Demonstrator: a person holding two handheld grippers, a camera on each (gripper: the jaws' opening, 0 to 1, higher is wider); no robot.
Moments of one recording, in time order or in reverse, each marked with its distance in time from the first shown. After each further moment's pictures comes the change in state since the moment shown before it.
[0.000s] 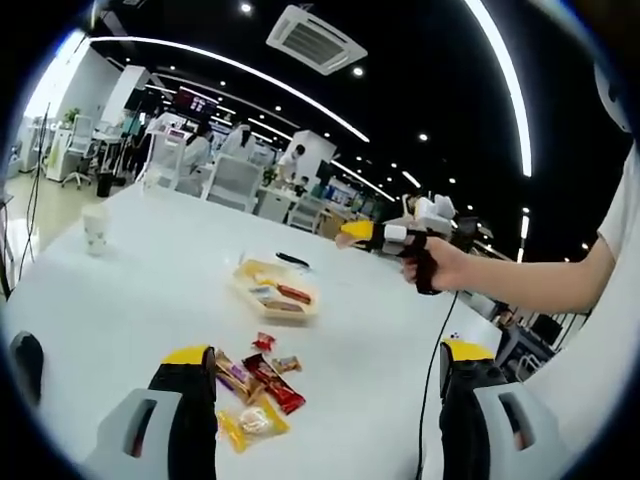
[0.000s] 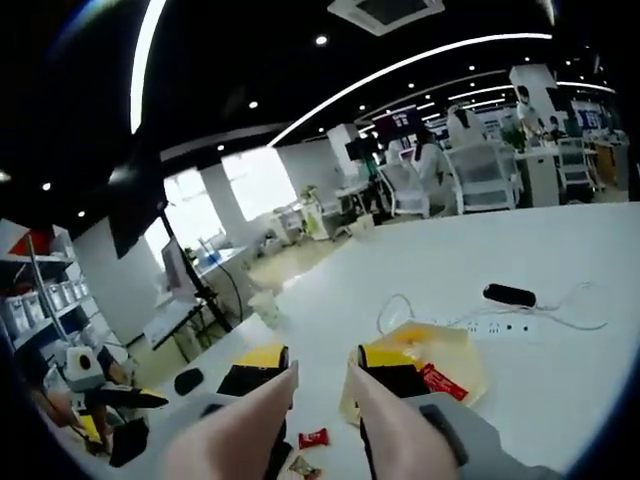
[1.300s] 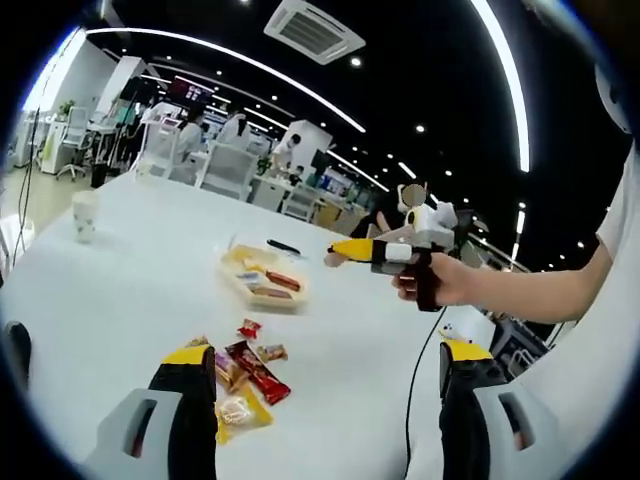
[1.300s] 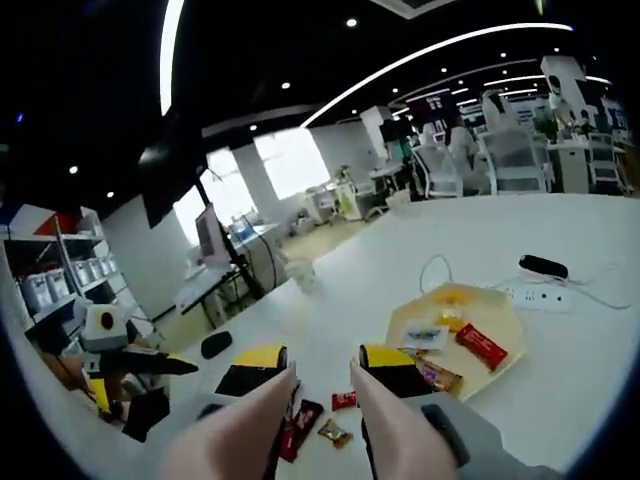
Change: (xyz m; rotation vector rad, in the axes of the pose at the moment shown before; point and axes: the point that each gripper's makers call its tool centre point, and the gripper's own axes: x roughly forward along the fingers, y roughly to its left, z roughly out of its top) left arm 0.011 -0.013 -0.017 -0.011 0.052 -0.027; right arm -0.011 0.037 -0.061 -0.018 0.097 0.138
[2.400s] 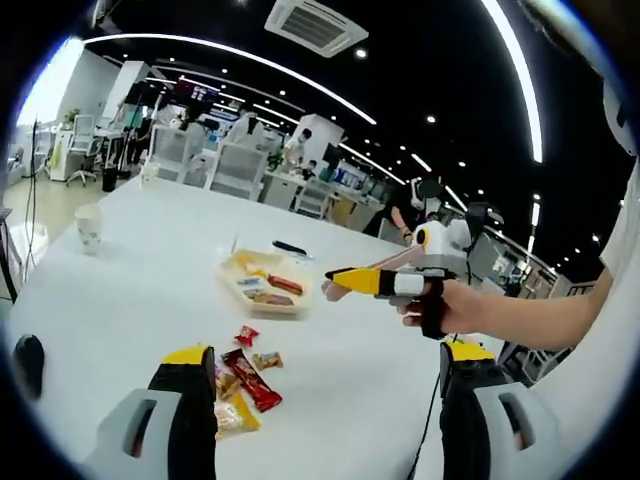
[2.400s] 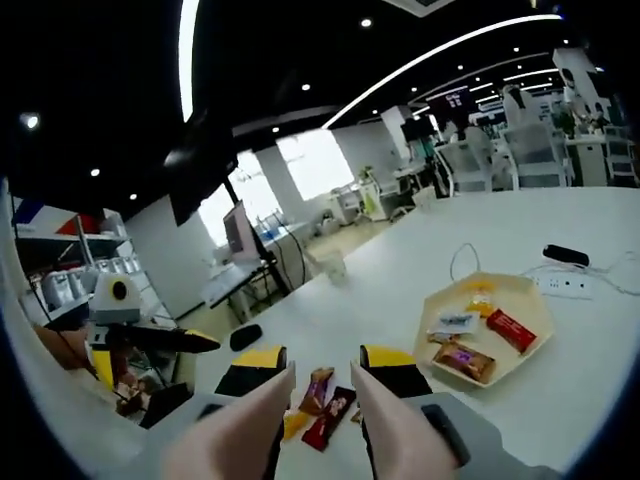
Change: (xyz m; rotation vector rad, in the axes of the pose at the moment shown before) left arm 0.009 -0.026 0.020 0.013 0.011 0.107; right arm -0.010 0.024 -0.021 -0.008 -0.011 0.123
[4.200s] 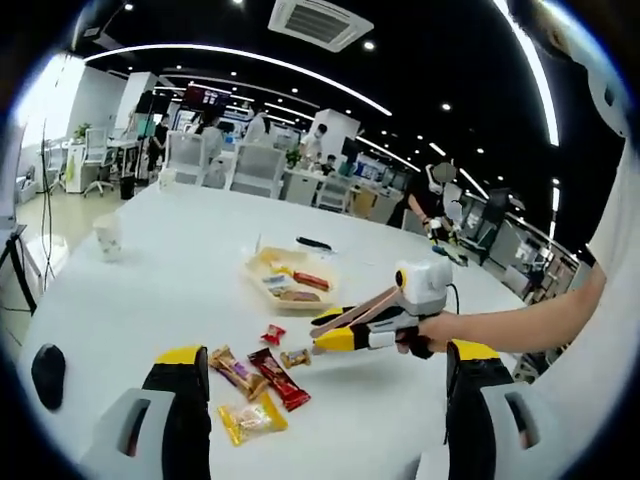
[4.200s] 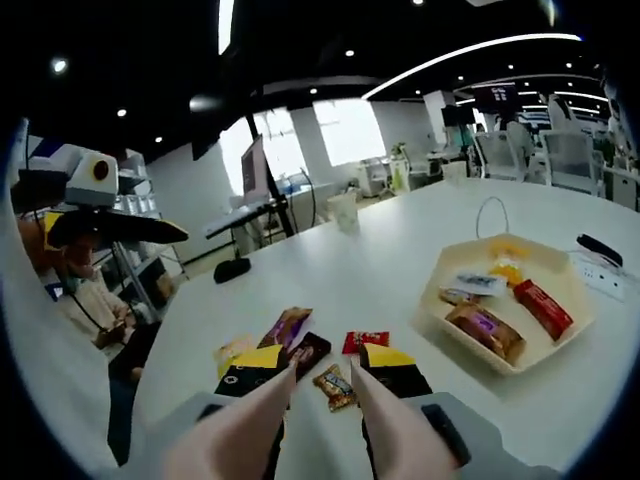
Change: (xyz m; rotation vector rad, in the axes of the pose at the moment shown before) left arm 0.008 0.023 -0.003 0.054 0.037 0.092; right arm 0.048 -0.037 -0.085 -0.194 0.144 0.078
